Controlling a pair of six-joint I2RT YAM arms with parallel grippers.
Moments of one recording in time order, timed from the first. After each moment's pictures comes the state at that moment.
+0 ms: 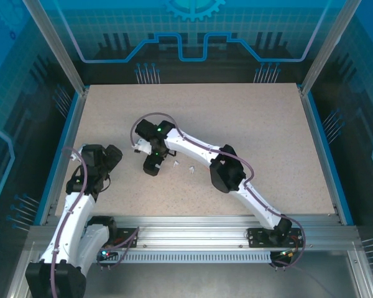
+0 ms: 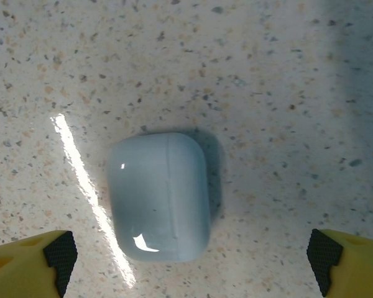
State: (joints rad) left arm 0.05 0.77 0.58 -0.58 -0.16 -0.85; right arm 0.94 2.55 2.42 -1.19 -0.08 -0.27
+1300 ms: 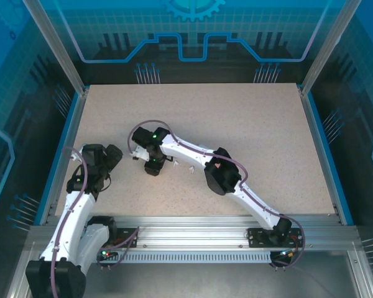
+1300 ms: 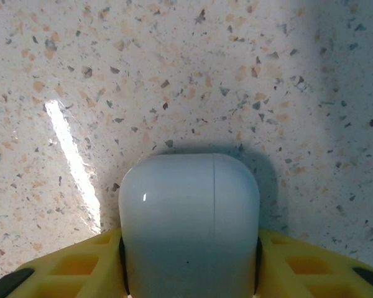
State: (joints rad) left arm 0.05 0.78 0.57 -0.56 -0.15 -0.87; right arm 0.97 2.60 2.41 -1.17 -0.06 -0.27
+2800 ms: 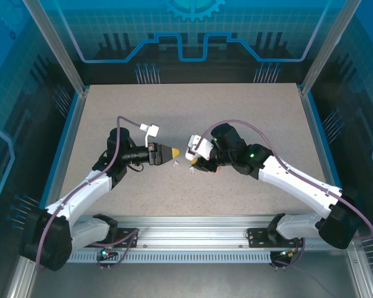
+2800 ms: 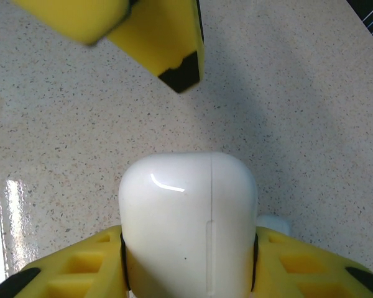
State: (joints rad) left arm -0.31 1.12 0.62 0.22 0.95 -0.69; right arm 0.79 1.27 1.07 -0.52 -0.16 -0.42
